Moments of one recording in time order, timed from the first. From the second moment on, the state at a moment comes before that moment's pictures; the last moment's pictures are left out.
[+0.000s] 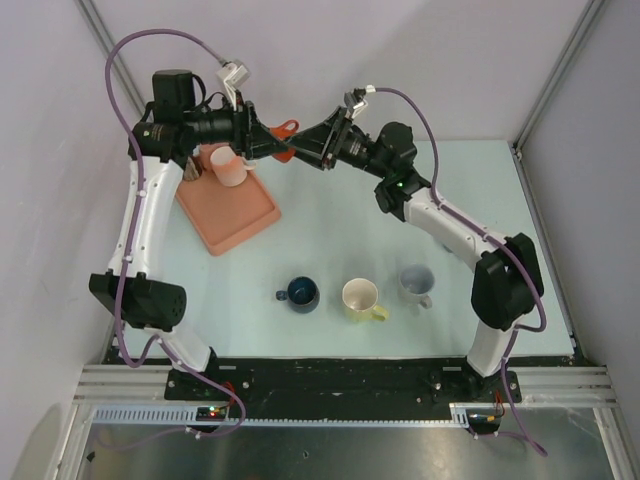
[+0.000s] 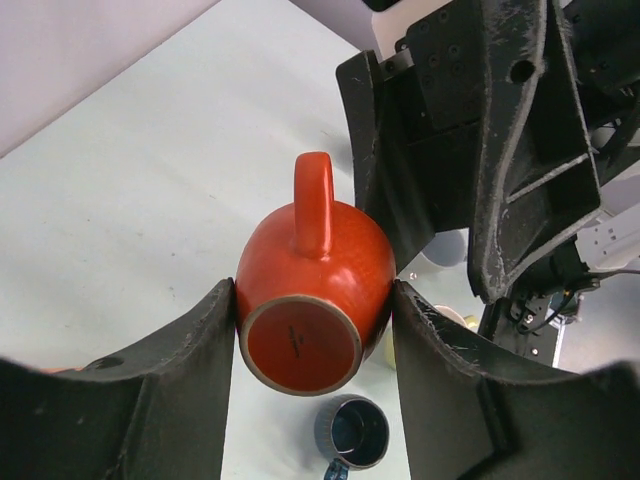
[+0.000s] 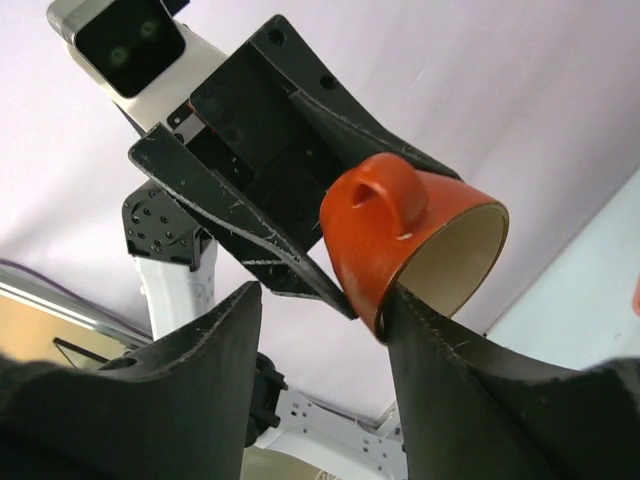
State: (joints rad) left arm -0.12 1.69 2.05 -0.84 0.97 0.08; right arm 0.59 1.80 1.56 0.57 -0.61 1.31
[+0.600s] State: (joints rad) left arm -0.14 1.69 1.95 -0.83 1.01 0.07; right arm 0.55 1.81 1.45 0.65 -0.62 1.42
